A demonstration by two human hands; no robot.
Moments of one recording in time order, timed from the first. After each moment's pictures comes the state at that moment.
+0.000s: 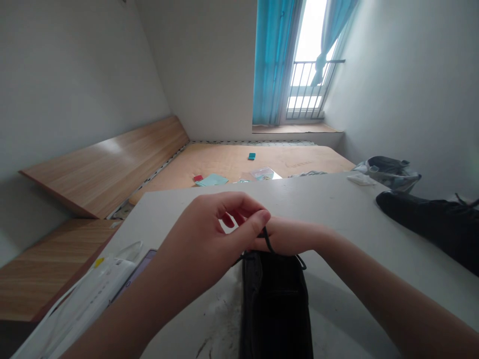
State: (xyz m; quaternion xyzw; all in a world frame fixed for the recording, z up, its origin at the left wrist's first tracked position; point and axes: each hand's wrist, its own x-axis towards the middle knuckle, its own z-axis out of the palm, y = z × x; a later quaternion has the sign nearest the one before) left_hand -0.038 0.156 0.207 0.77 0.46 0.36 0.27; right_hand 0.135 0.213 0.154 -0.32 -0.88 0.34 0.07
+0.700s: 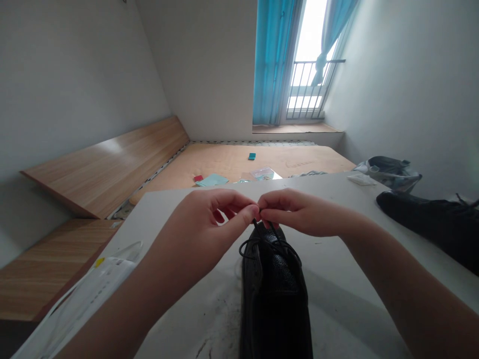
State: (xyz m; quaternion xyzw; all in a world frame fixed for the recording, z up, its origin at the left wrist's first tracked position) left_hand -0.043 0.162 0.209 0.78 0.46 0.36 0.24; right_hand 0.162 0.213 0.188 -0.36 -0.82 0.42 0.15
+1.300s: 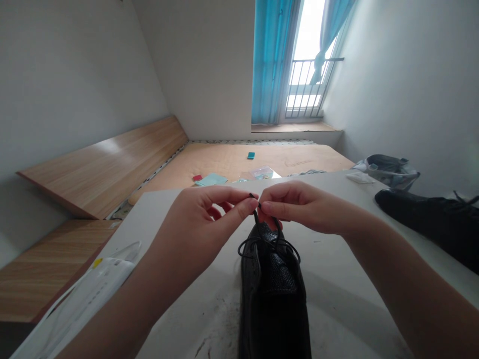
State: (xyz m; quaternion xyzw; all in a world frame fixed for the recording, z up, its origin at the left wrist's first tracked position) left_hand -0.039 0.163 0.205 0.74 0.48 0.42 0.24; right_hand 0.165 0.207 0.197 -0.29 -0.79 0.50 0.22
